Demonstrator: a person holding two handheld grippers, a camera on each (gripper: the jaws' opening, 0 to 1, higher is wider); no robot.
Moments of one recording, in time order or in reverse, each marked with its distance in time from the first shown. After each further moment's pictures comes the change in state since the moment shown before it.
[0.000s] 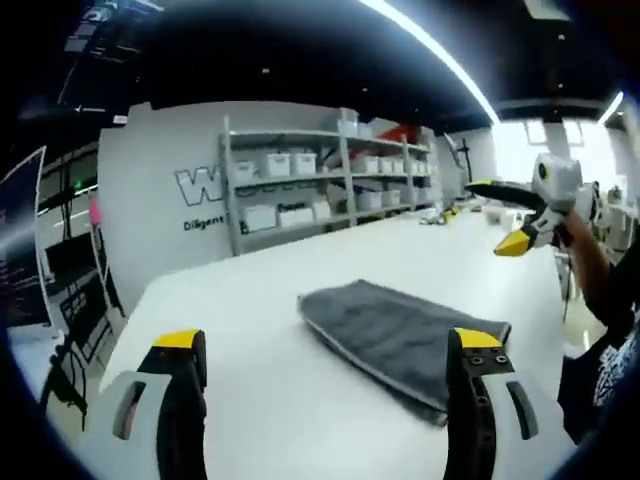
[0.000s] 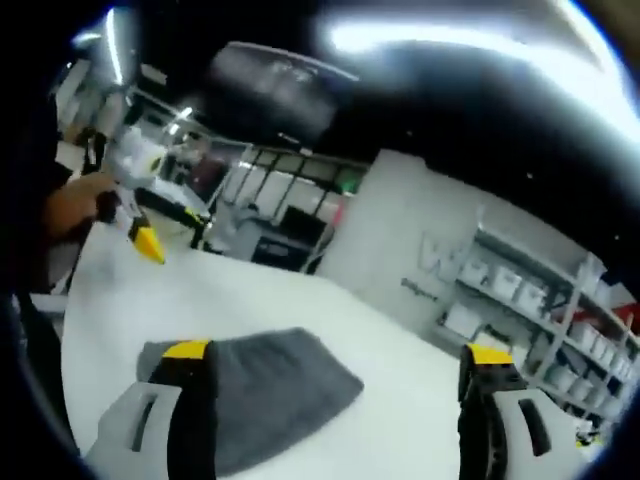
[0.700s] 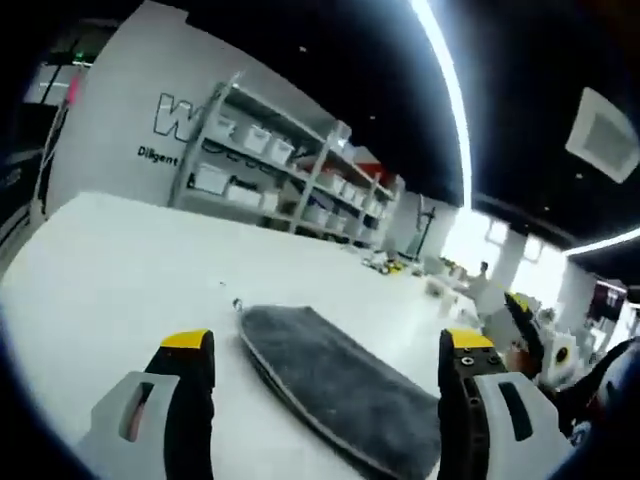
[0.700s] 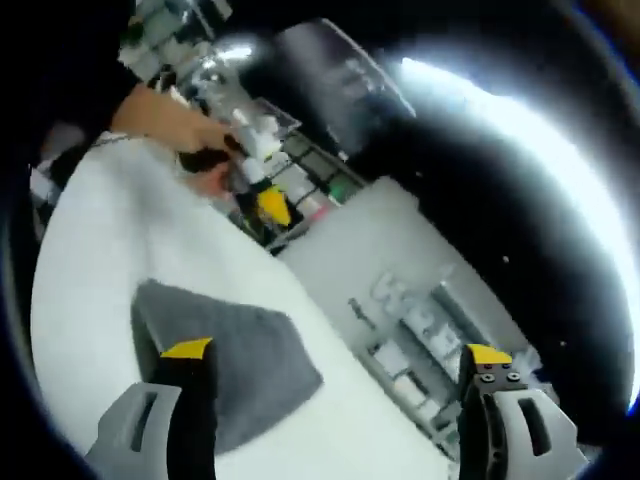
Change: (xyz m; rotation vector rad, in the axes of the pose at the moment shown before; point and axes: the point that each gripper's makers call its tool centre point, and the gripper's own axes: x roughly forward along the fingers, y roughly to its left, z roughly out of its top) left arm 0.106 0.020 0.009 -0.499 0.043 -0.372; right arm -0.035 0.069 -0.010 -0.535 0.003 -0.219
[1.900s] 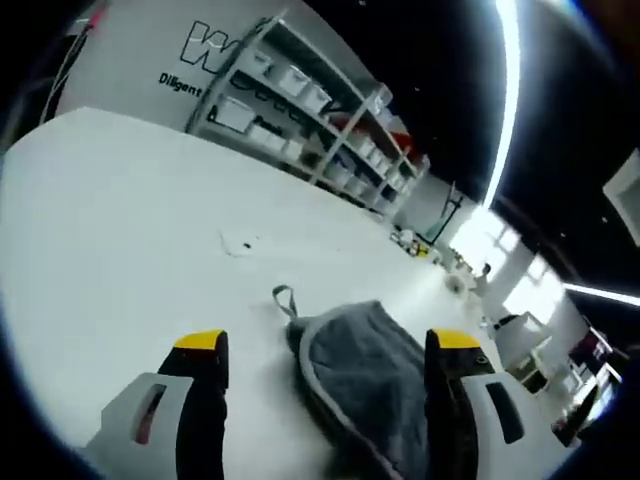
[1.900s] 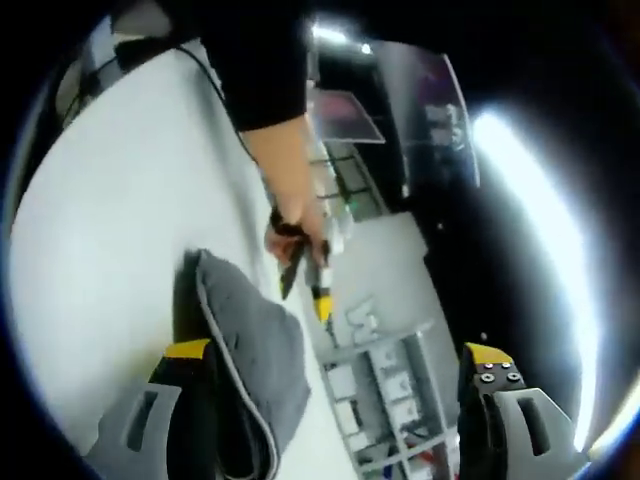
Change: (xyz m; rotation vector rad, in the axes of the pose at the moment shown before) left arm 0.118 0.070 -0.052 -0.159 0.152 0.054; right arm 0.026 0.073 0.025 -0.320 -0.050 -0.017
